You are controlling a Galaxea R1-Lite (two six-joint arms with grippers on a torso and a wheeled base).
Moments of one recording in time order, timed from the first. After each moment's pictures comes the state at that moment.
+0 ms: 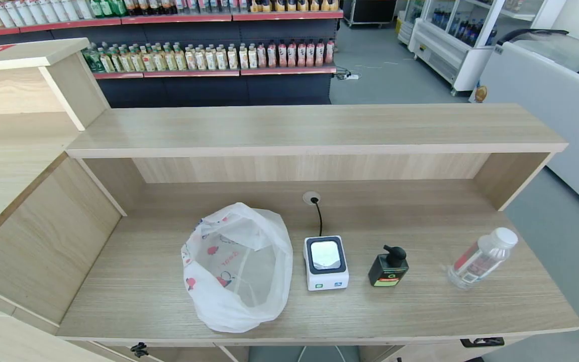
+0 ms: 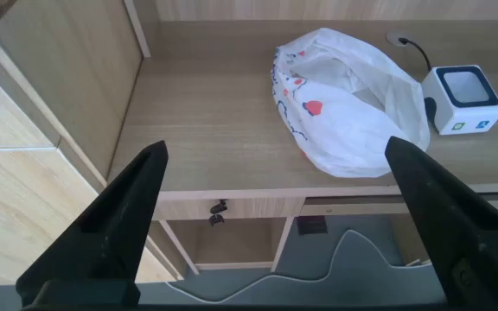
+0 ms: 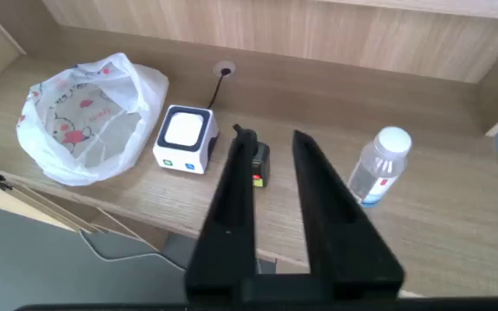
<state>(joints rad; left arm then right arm) 0.00 0.00 0.00 0.00 -0.05 0.00 0.14 0.62 -0.32 -0.30 0.18 -0.08</state>
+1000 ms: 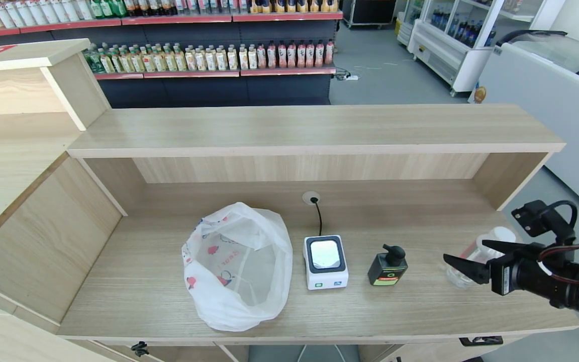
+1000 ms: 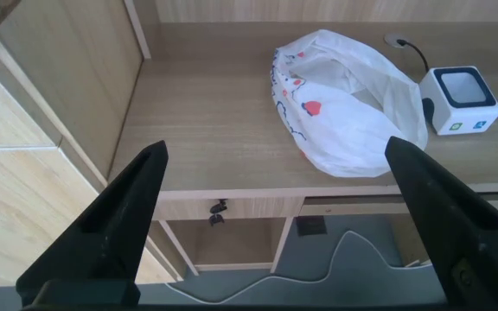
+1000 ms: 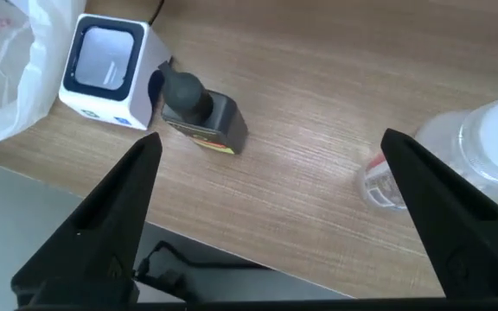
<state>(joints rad) 0.00 0.00 0.00 0.00 -0.05 0.00 -0.03 1.62 -0.32 -0.90 0.37 -0.19</state>
